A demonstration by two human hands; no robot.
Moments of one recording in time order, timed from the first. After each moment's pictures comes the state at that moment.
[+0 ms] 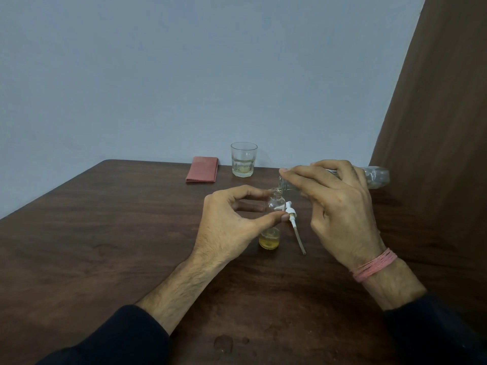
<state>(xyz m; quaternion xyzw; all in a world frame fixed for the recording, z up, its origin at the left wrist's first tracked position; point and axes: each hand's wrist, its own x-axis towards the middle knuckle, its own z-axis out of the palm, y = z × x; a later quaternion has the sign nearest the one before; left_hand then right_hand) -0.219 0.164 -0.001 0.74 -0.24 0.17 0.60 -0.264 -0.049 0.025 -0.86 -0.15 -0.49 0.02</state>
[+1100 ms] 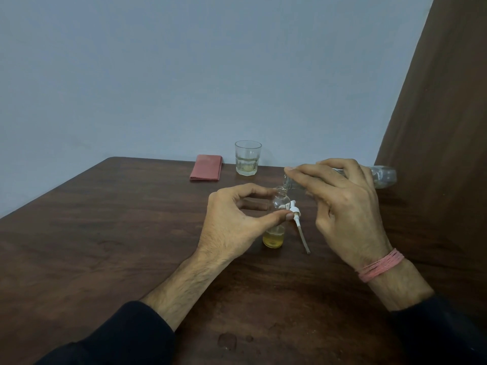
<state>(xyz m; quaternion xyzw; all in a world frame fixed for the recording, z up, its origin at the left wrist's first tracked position) -0.218 0.164 -0.002 0.75 -0.23 0.17 0.60 -0.264 -0.048 0.025 -0.86 -0.15 -0.49 0.01</state>
